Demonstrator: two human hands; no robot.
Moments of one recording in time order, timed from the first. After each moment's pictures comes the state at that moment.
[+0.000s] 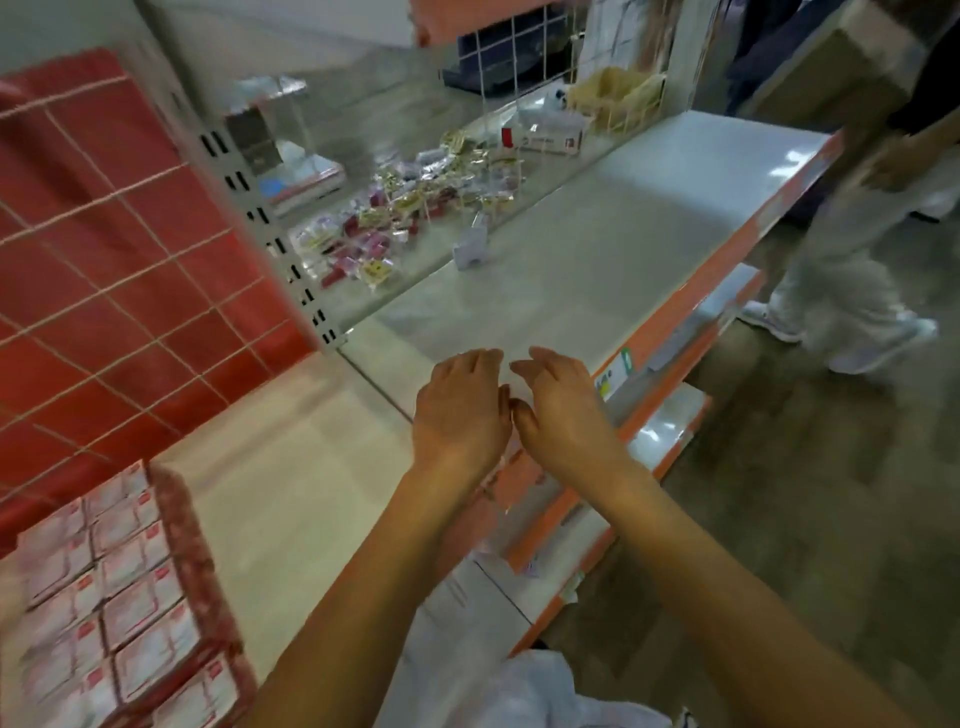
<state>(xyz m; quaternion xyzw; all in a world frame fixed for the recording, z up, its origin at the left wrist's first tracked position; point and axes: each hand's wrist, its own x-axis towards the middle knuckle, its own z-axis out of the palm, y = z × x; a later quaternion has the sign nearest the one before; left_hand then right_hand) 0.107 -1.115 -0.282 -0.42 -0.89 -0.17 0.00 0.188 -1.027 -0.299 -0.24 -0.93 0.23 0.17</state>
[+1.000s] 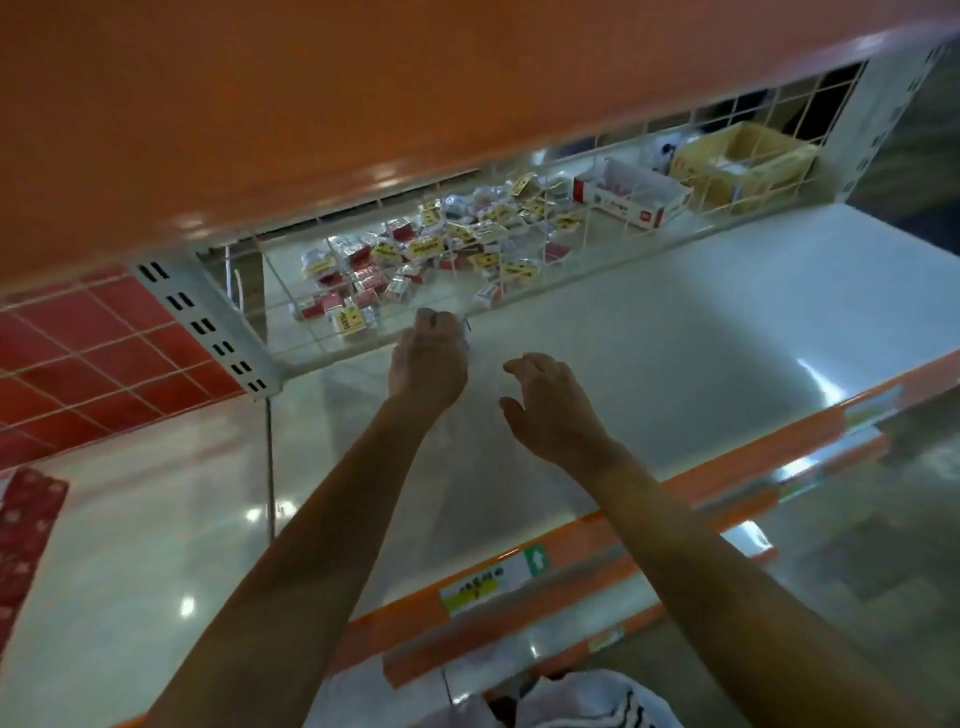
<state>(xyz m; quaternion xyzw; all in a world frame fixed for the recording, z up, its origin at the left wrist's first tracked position) -0.038 -0.915 -0.311 -0.17 -0.97 -0.14 0.05 0.069 -0.797 -0.311 -0.06 -0.97 0.25 0.06</state>
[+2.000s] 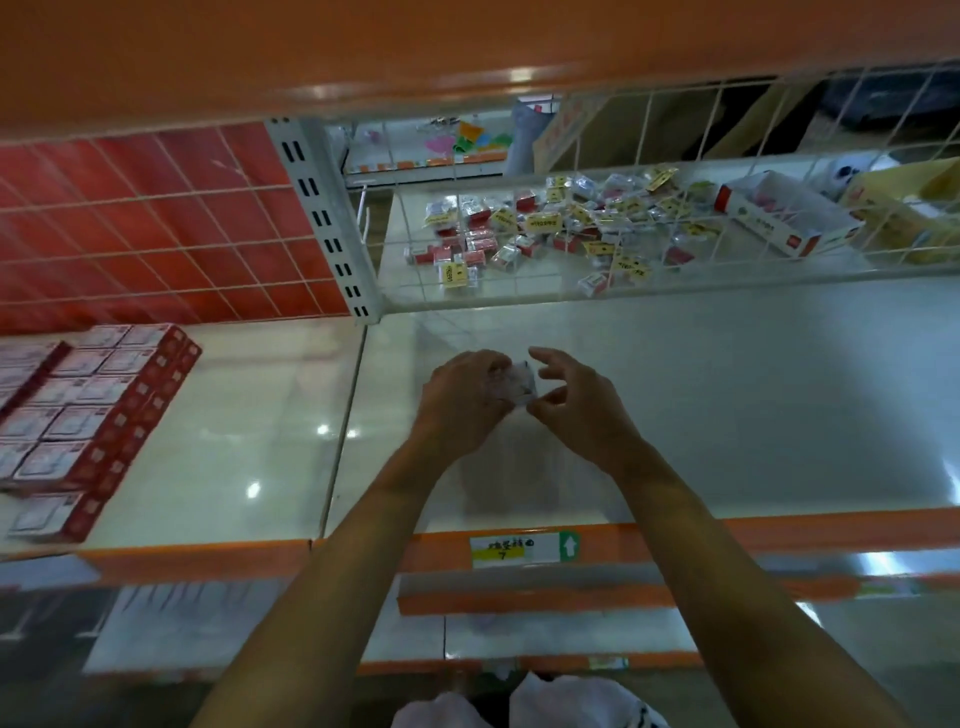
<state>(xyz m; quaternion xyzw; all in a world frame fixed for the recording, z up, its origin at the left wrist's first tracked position) 0.051 -0.978 -0.312 -0.12 -0.95 -0.30 0.05 0.068 -0.822 -0.304 0.05 -0.90 0.44 -0.01</state>
